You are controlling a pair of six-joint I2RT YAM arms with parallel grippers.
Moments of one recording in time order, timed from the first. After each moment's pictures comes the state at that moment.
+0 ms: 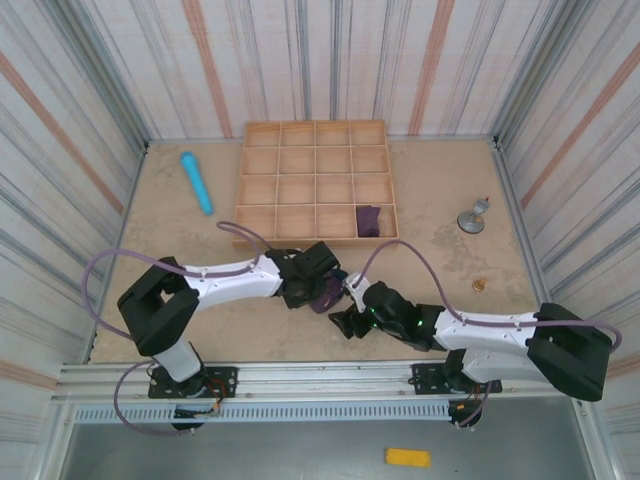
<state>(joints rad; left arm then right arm) -0.98 1.66 1.02 -0.62 -0.12 -1.36 1.10 1.13 0.29 0.19 0.12 0.30</state>
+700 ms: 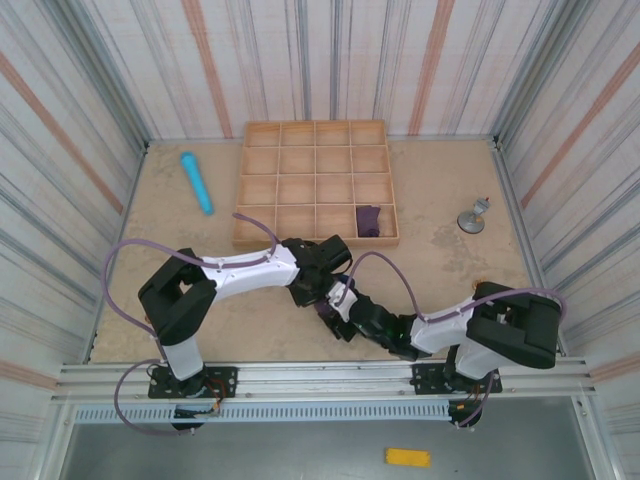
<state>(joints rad) -0.99 1.77 1.18 -0.79 -0.05 -1.37 1.20 1.46 0.27 0.65 0.32 0.10</state>
